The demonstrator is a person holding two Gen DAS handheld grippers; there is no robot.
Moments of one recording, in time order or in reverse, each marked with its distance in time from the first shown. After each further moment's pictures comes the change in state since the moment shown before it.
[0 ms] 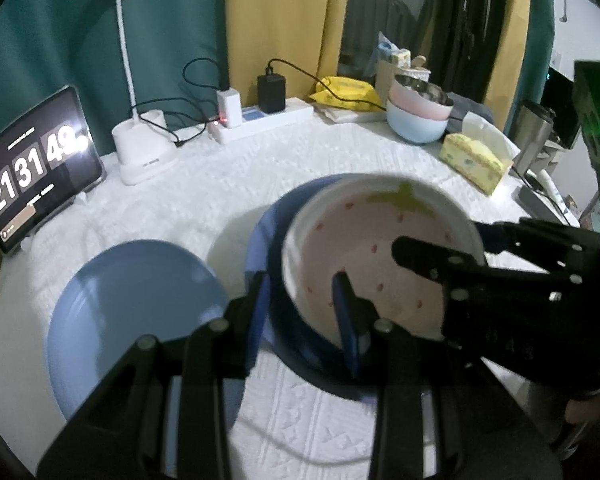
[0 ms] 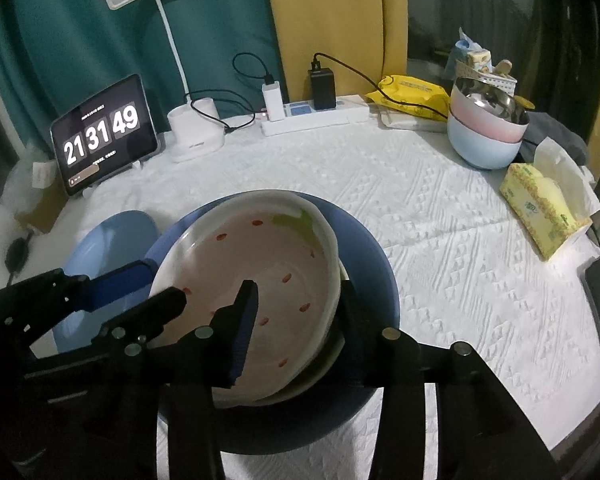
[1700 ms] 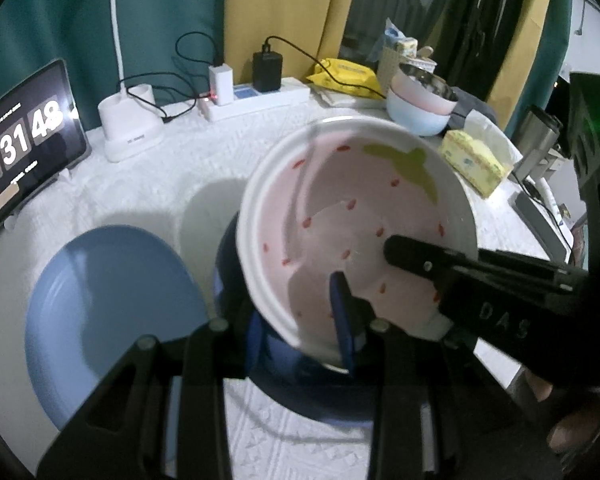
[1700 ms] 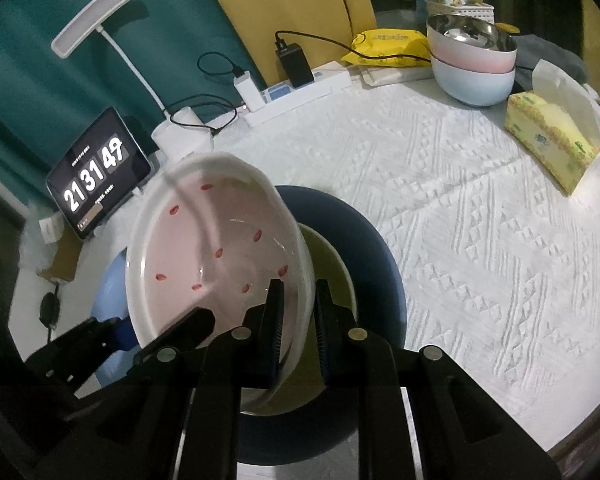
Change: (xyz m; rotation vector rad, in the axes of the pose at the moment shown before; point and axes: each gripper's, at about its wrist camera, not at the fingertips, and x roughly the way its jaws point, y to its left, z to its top) left arm 0.016 -0.008 0.012 -0.067 0.091 -0.032; right arm 0.013 -0.023 0.008 0.232 0.095 0.105
